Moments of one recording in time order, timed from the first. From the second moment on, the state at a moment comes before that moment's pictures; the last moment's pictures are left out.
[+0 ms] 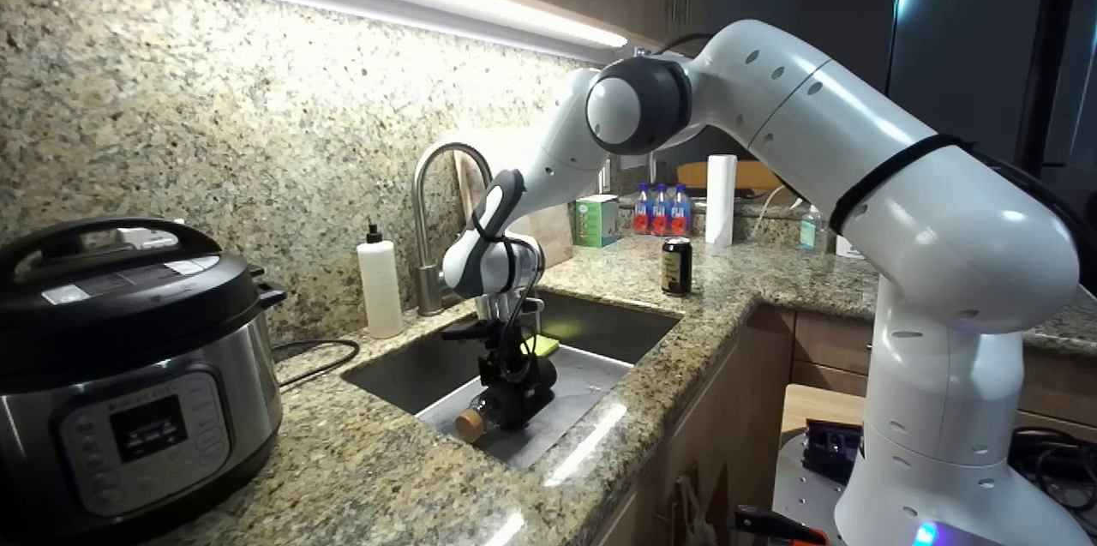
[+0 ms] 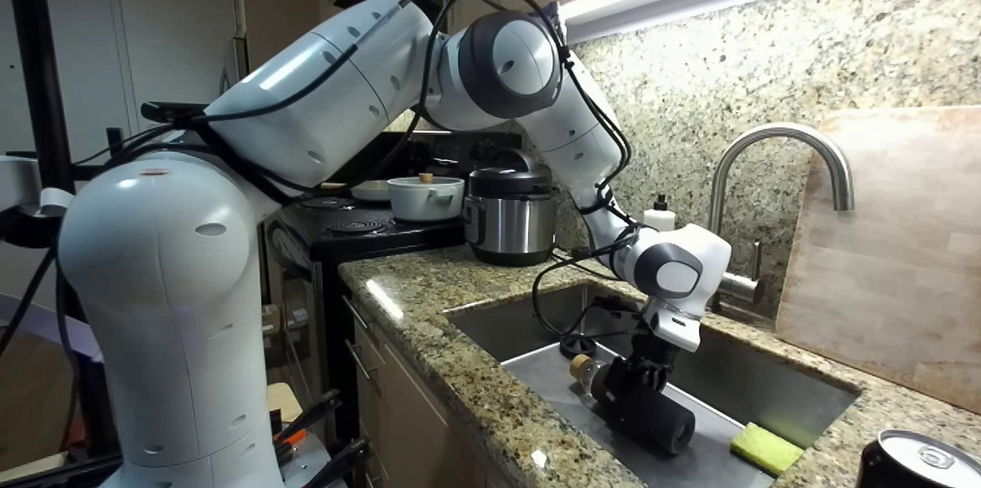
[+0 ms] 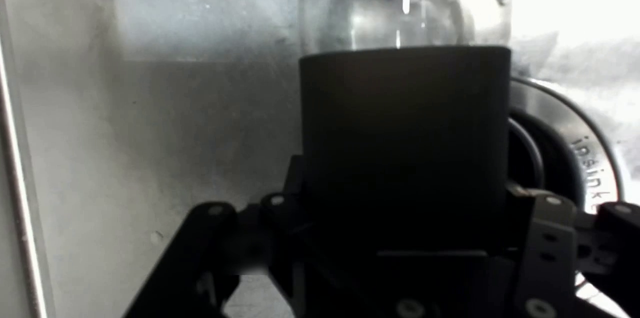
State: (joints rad) arm -0.11 0.86 -0.13 -1.63 0.31 2.16 1.33
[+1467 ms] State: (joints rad) arm -0.03 0.61 -0.12 -1.92 0.36 2.36 1.42
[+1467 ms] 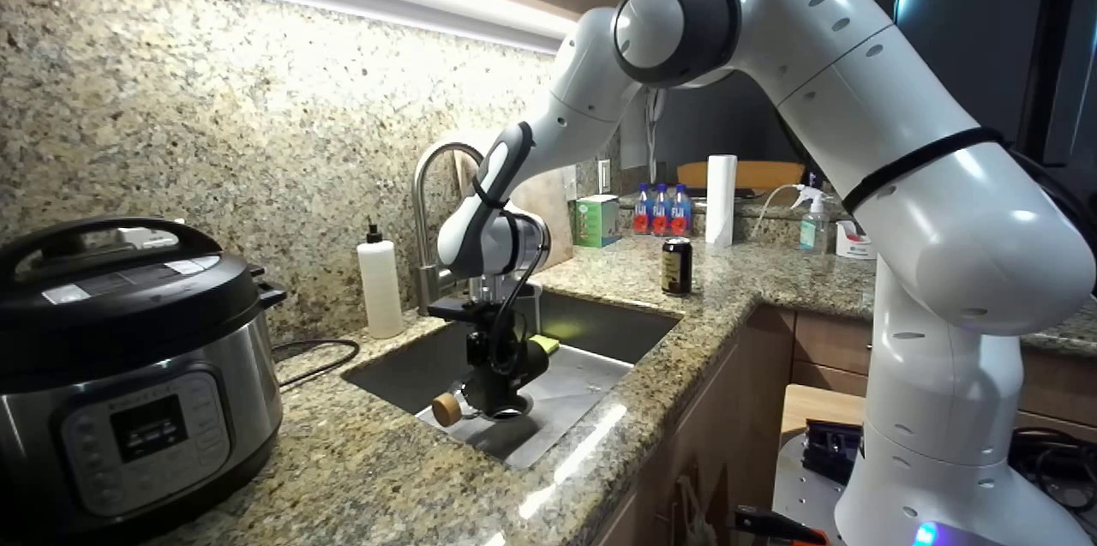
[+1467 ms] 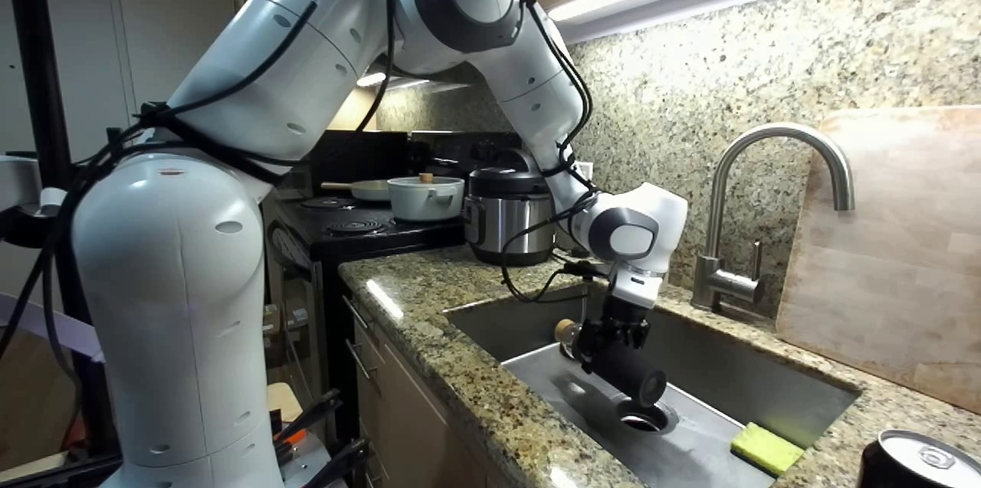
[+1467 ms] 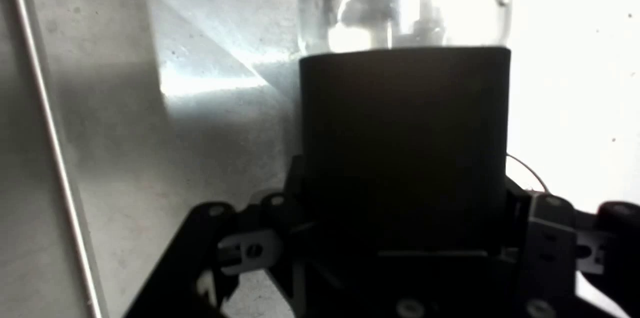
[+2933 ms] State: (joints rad) arm -0.17 0.25 -0.23 -2.16 0.39 2.29 1.40
